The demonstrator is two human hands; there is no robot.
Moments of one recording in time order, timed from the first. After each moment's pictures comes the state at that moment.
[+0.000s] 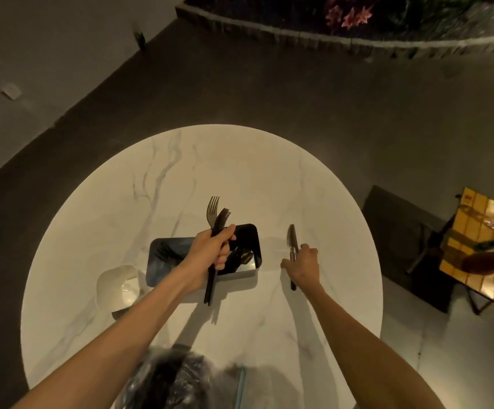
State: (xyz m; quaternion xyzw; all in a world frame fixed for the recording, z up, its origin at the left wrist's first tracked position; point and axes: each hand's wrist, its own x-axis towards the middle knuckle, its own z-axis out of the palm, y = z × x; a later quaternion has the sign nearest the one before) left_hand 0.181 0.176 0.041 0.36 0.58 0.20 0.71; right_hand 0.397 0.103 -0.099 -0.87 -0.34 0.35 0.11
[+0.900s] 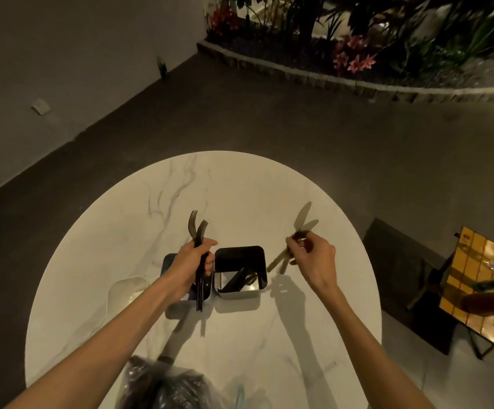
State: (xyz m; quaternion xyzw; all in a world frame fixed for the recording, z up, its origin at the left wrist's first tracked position) left_hand 0.136 0.193 0.050 0.33 0.58 0.26 0.70; right_hand 0.395 0.129 0.030 -0.75 -0.39 0.33 0.41
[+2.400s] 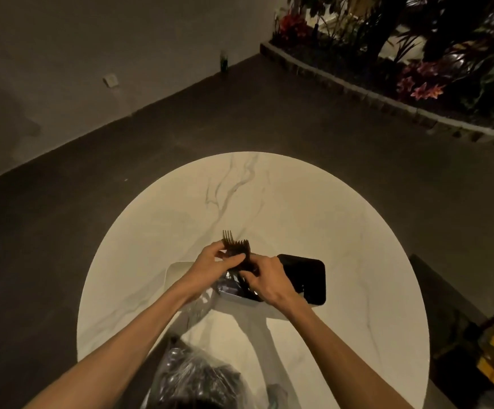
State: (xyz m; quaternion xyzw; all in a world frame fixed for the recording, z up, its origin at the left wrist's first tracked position) left_hand 0.032 0.183 0.053 0.47 0.59 0.29 0.59; right_hand 0.199 0.172 0.022 -0.62 -0.67 0.39 0.14
